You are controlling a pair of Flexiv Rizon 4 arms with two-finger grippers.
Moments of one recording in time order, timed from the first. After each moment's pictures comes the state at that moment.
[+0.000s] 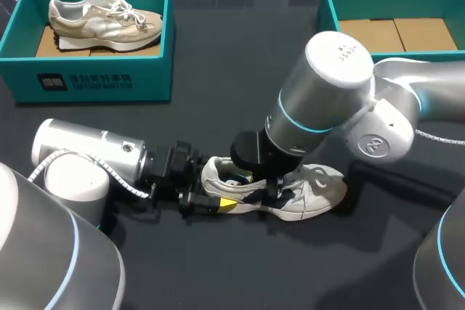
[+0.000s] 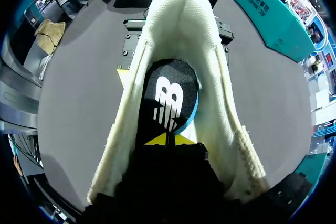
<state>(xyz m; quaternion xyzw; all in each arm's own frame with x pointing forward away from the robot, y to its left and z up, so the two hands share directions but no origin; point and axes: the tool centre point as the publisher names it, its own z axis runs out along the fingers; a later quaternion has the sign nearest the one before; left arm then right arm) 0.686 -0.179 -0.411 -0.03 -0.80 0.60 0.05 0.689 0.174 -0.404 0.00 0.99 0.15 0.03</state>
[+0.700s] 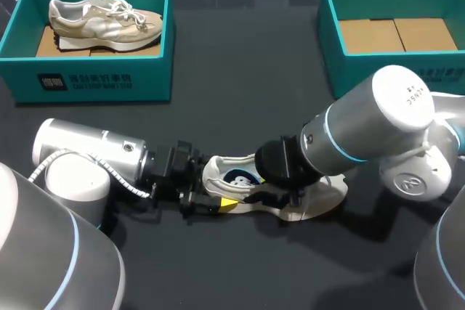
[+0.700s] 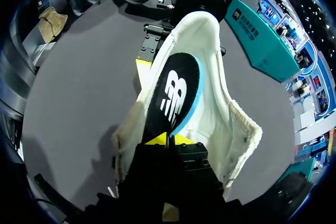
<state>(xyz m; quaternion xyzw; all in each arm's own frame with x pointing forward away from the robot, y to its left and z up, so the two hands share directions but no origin) 0.687 -0.180 -0.410 -0.03 -0.80 0.60 0.05 0.689 0.153 -0.394 -0.05 0.97 0.23 0.11</state>
